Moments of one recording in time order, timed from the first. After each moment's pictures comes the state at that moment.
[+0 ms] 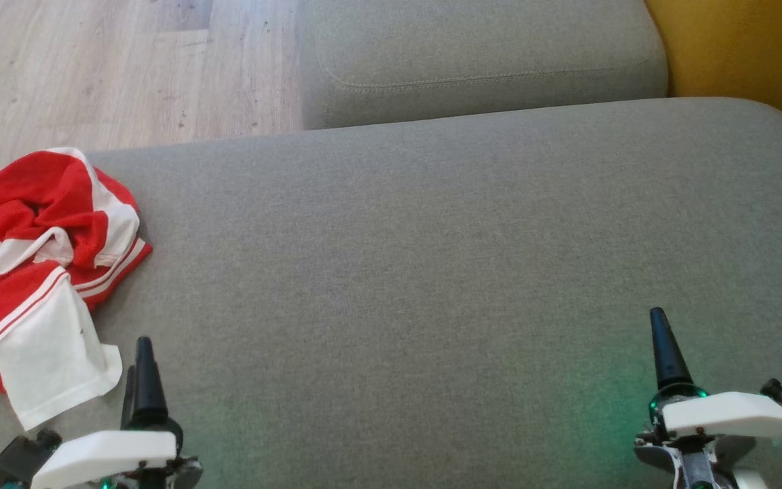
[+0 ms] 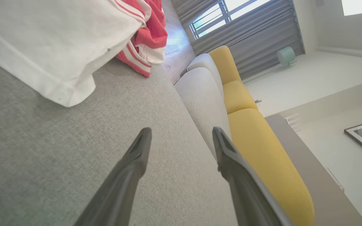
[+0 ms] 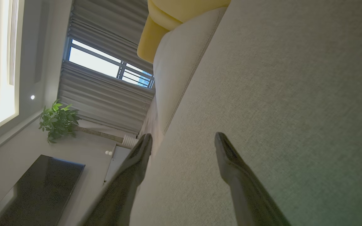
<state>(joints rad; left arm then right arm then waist) 0.03 0.04 0.01 0.23 -1.18 -0.11 0.01 0.01 -0.04 0.01 0.30 1.16 0.12 0.01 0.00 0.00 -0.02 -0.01</state>
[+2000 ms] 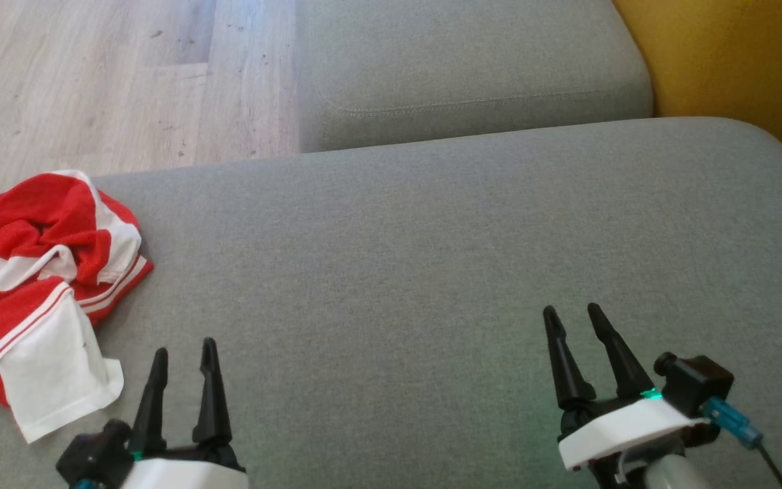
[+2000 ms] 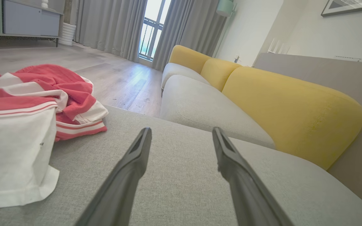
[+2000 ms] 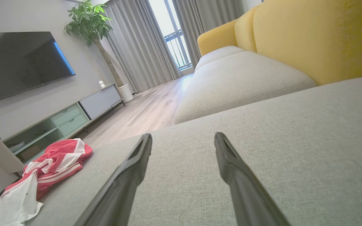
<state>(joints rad) 0.11 0.04 -0.08 0.13 -0.43 -0.10 -0.17 0.01 -0.04 0.23 0.23 0.40 0.12 -0.17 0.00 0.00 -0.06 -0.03</state>
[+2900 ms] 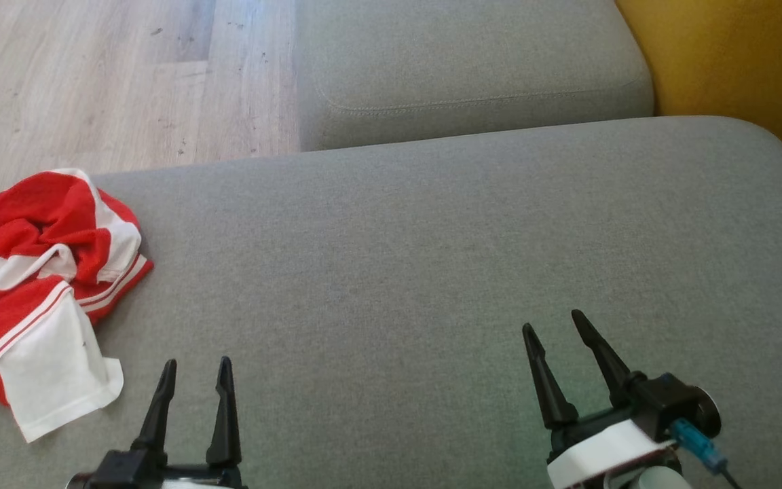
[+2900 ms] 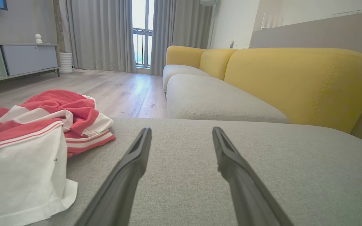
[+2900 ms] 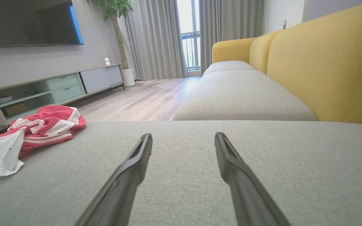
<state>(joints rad) 0.13 0.04 -0.09 0.17 -0.18 -0.08 -0.25 0.03 -0.04 0.25 0.24 0.12 0.12 -0.24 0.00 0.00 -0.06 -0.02</state>
